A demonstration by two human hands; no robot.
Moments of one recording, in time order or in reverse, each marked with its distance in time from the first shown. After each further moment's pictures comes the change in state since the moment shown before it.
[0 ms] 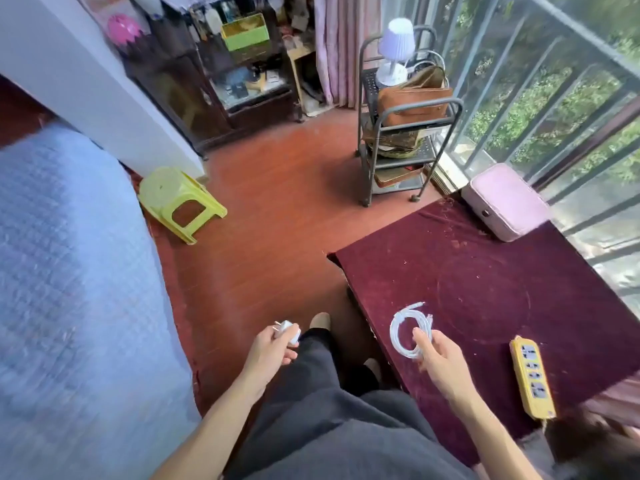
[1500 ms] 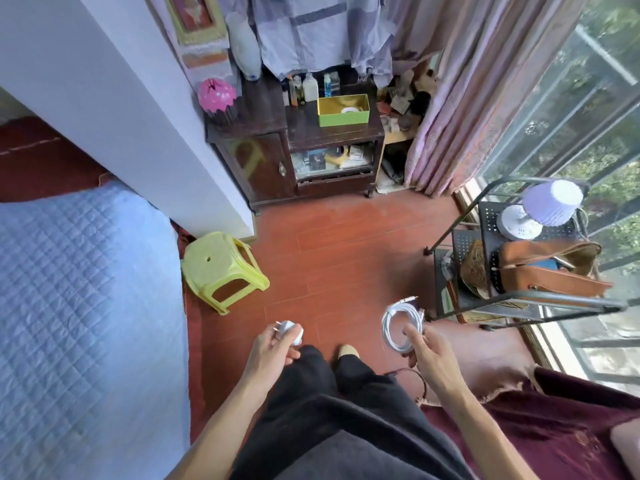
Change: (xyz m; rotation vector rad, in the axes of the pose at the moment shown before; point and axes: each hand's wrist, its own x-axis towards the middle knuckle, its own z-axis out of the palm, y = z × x) left_hand 0.342 0.336 -0.269 -0.210 0.116 0.096; right_hand 0.356 -0.445 0.284 -0.085 -0.180 -0.158
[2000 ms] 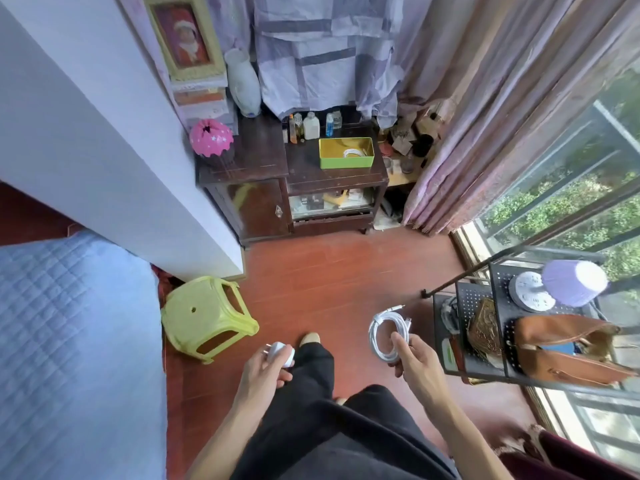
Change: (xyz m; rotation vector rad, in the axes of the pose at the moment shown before) left_hand 0.159 0.096 -0.041 -0.102 -0.013 -0.003; right_hand 0.157 -0.124 0.062 -0.002 0.022 -0.036
